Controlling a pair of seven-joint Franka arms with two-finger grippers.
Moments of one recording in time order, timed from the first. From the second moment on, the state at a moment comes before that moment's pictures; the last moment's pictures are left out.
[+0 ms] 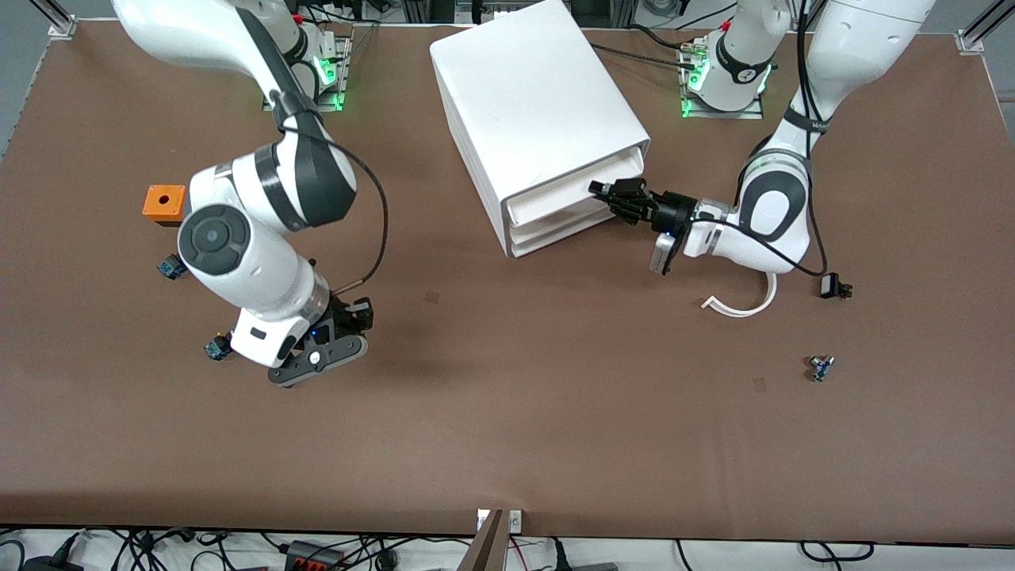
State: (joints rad) left arm -0.02 0.43 -0.19 -2.10 -1.28 1.63 0.92; right arm 0.38 0.59 0.00 -1.25 0.02 1.96 -0.02
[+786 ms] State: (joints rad) left arm 0.08 0.58 -0.18 -1.81 -1.09 1.63 0.77; right arm 0.59 0.54 0.01 -1.17 0.06 1.96 0.07
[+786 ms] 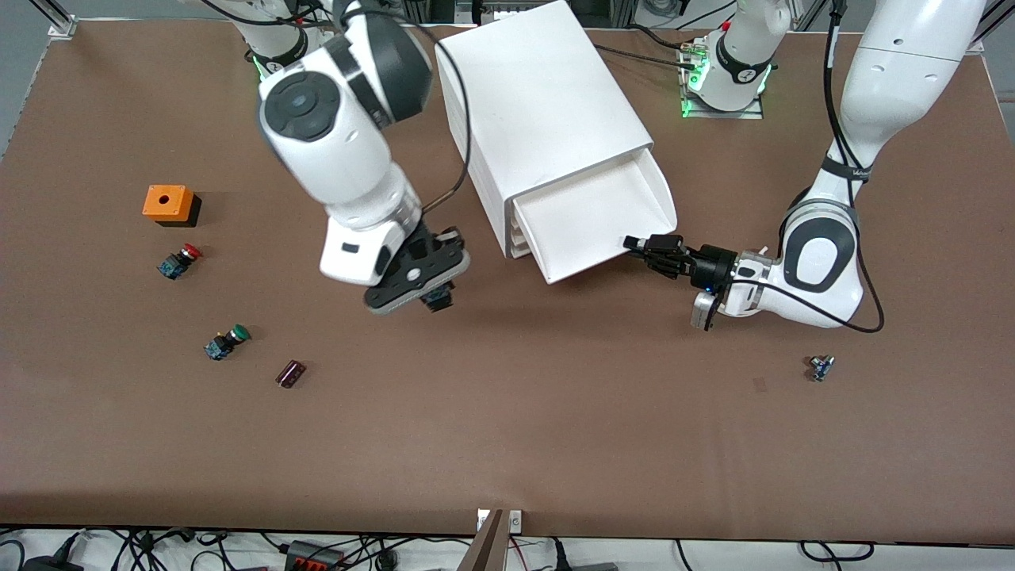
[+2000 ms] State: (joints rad) left arm 0.03 0.44 -0.23 -1.50 -0.11 1.53 -0.23; right arm 0.89 0.71 0.00 -1.06 0.02 2.11 0.48
